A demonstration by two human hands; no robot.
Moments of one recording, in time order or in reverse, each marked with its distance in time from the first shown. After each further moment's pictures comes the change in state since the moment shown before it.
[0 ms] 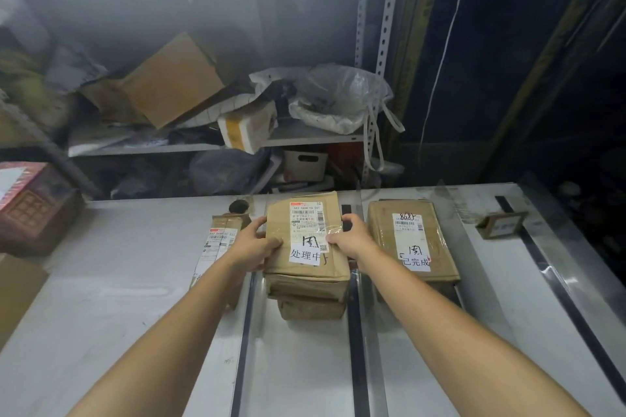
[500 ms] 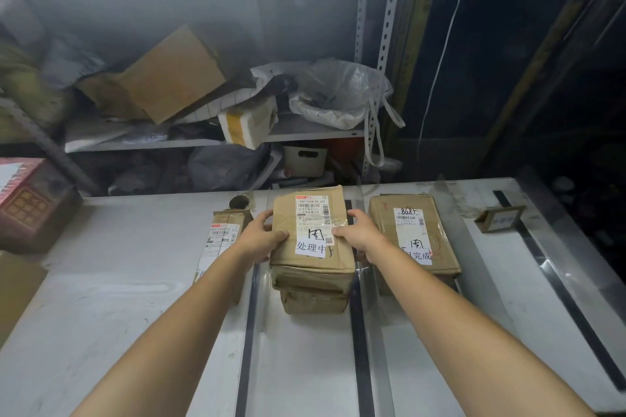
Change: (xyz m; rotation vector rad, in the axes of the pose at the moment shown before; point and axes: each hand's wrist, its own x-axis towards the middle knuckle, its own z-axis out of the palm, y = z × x) left_hand 0.012 -0.001 -0.002 0.088 -0.045 0.007; right_hand 0.003 -0.003 -0.005 -0.106 -0.020 0.032
